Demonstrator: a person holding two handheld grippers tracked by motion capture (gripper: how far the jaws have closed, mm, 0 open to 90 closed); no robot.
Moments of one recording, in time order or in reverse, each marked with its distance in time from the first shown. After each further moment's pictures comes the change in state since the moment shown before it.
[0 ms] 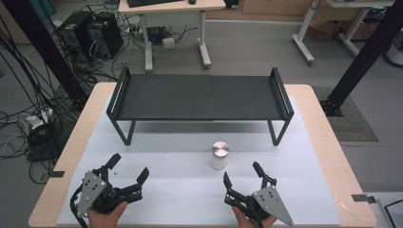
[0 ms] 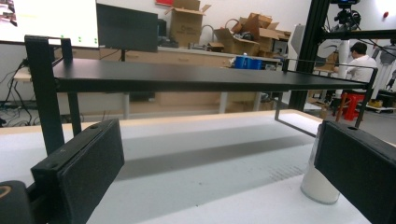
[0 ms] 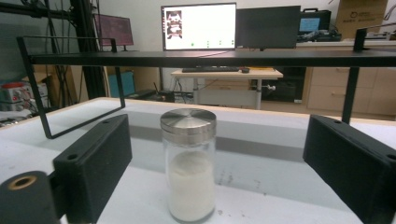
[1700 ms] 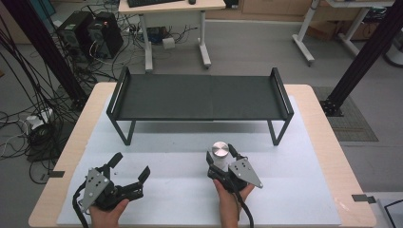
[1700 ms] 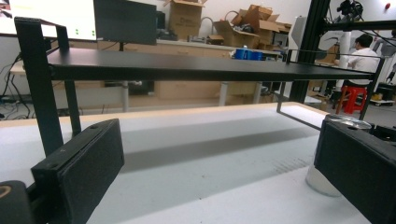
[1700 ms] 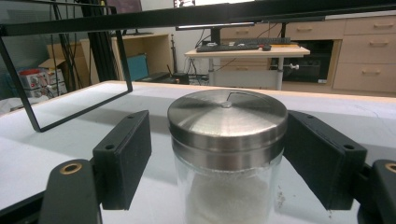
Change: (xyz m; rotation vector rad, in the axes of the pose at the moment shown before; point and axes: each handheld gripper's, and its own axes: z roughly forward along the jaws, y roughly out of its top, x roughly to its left) left arm 0.006 -0.002 0.007 0.031 -0.005 0.003; right arm 0.003 -0.014 0.083 0.092 0.057 0.031
